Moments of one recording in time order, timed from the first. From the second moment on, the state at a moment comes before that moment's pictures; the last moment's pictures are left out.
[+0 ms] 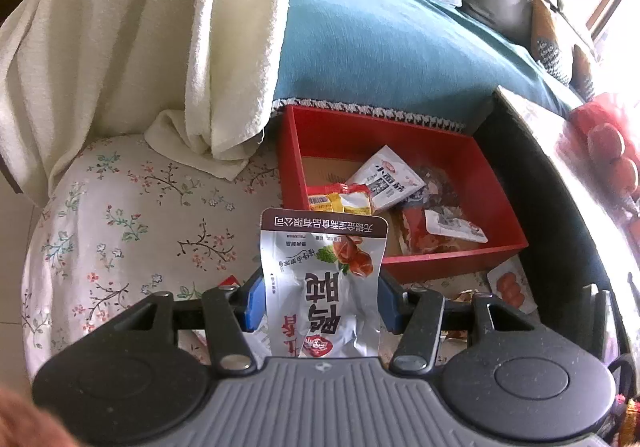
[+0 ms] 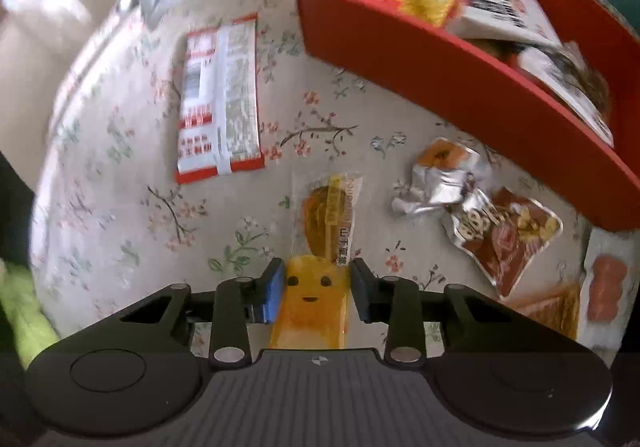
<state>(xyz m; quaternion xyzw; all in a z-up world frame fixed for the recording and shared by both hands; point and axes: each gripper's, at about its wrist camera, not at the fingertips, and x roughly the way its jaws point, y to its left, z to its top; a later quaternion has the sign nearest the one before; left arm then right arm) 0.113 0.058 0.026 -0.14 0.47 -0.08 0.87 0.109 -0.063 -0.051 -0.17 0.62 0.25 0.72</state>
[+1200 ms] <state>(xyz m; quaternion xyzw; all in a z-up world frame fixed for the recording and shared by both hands) 0.122 0.060 0.020 -0.16 0.48 -0.09 0.86 0.170 -0.080 -0.029 -0.30 0.59 0.30 0.68</state>
